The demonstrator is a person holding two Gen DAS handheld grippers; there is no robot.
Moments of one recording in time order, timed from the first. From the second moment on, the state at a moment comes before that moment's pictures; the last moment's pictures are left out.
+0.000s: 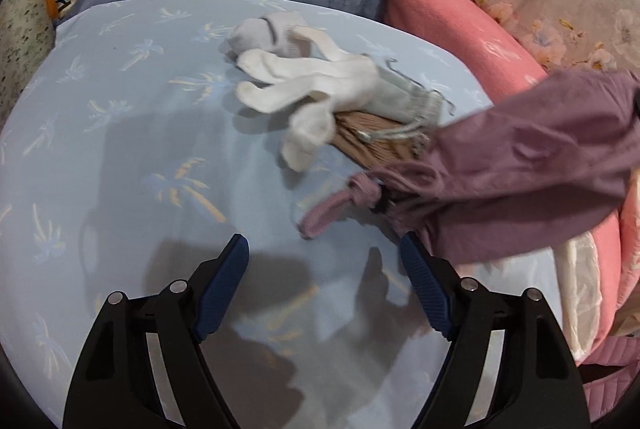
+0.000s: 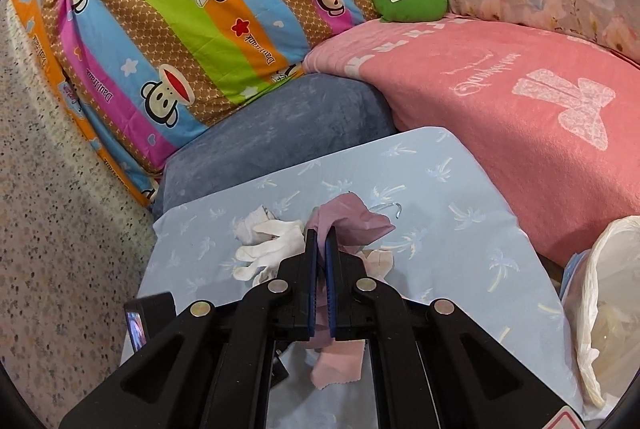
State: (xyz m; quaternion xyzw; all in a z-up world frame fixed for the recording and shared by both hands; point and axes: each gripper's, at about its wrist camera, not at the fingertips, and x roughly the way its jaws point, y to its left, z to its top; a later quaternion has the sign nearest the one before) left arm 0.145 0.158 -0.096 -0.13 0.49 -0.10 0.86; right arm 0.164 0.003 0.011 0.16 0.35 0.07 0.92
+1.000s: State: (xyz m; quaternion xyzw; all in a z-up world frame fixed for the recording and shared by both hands) left arm 0.106 0.099 -0.041 -0.09 0.46 -0.15 0.87; right arm 0.093 -0.097 0.056 0.20 0.28 0.02 0.94
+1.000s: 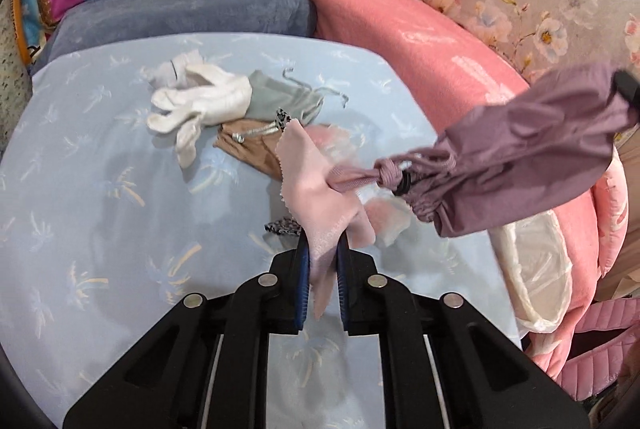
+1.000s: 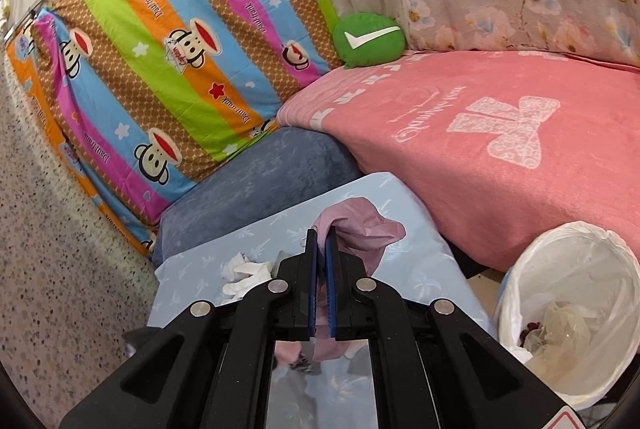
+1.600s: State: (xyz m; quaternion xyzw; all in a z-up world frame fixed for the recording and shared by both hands) left arm 0.074 0.050 -0.056 -0.07 0.49 -0.22 0.84; right arm 0.023 -0.156 0.022 0.23 0.30 -0.03 0.93
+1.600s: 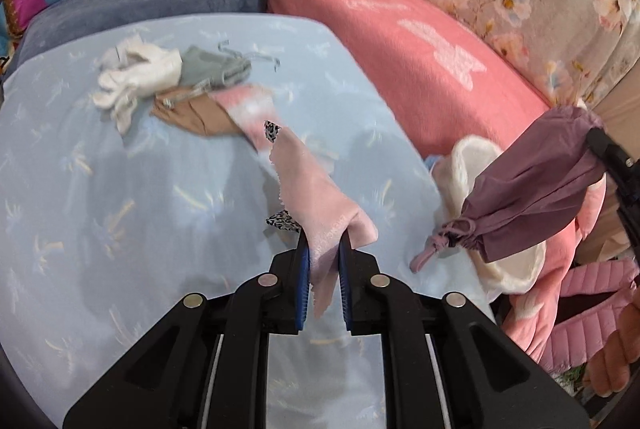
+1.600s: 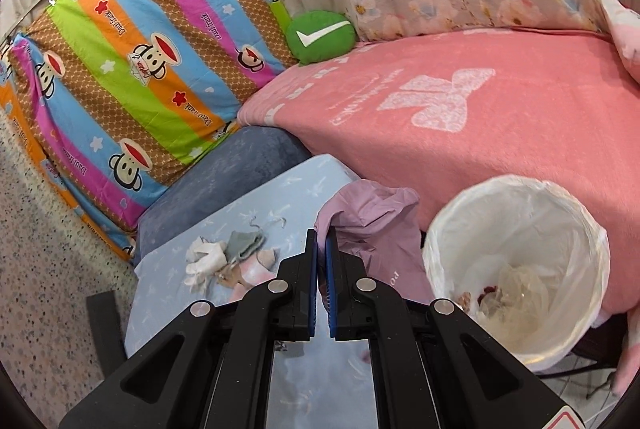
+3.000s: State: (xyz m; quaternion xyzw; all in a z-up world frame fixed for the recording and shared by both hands) left arm 0.062 0.017 -0.076 -0.01 0.51 -0.21 0.84; right arm -0.011 -0.151 0.025 0.22 0.31 0.00 0.92
